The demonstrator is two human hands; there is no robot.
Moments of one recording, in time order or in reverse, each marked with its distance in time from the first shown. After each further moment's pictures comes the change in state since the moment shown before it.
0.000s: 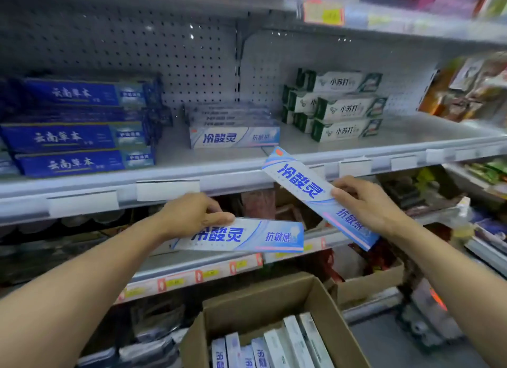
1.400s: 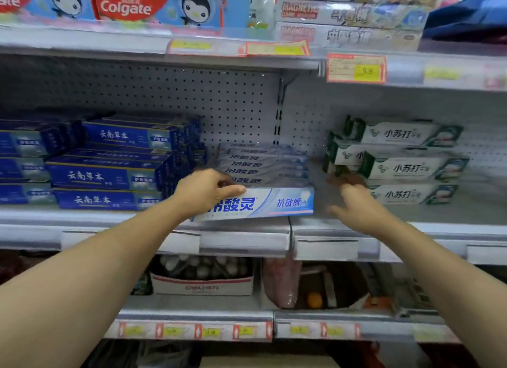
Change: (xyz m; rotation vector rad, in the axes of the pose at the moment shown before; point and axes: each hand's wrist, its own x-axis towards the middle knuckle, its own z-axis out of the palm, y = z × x) left_hand 0.094 0.016 -0.085 0.080 0.383 -0.302; right_hand 0.193 0.005 0.002 -0.335 -0.161 -0.219
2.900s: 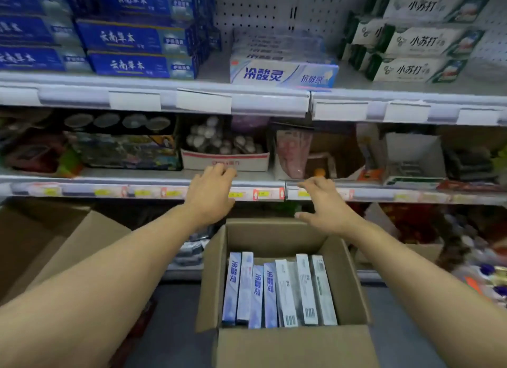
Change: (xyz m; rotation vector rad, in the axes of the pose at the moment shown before) left_hand -0.238 -0.026 0.116 0.286 -0.163 0.013; right_hand -0.232 -0.088 0.131 0.085 -0.282 -0.029
